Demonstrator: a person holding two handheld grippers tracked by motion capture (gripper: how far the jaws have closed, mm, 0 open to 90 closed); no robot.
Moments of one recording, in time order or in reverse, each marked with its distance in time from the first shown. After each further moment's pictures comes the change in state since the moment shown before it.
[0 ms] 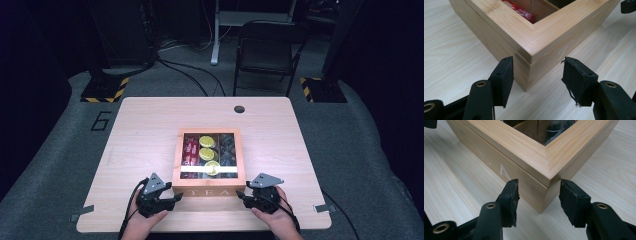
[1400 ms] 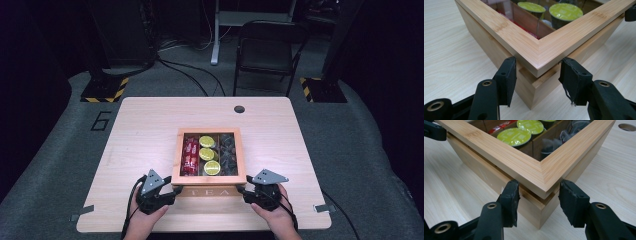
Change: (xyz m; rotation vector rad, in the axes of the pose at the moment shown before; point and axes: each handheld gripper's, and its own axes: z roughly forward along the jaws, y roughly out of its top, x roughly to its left) left arm 0.000 0.012 -0.007 -0.121 0.037 -0.021; right arm -0.001 0.013 -0.009 -0.101 -0.019 0.030
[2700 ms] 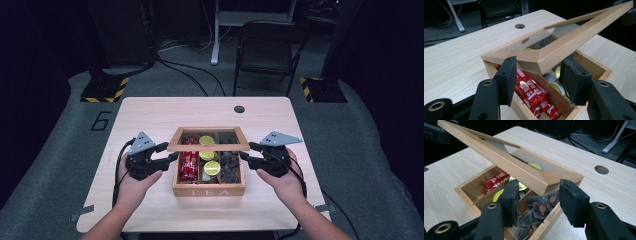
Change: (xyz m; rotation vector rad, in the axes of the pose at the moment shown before) left arm 0.030 0.108 -0.031 -0.063 -0.003 0.025; right arm -0.027 0.108 -0.037 -0.066 0.003 -0.006
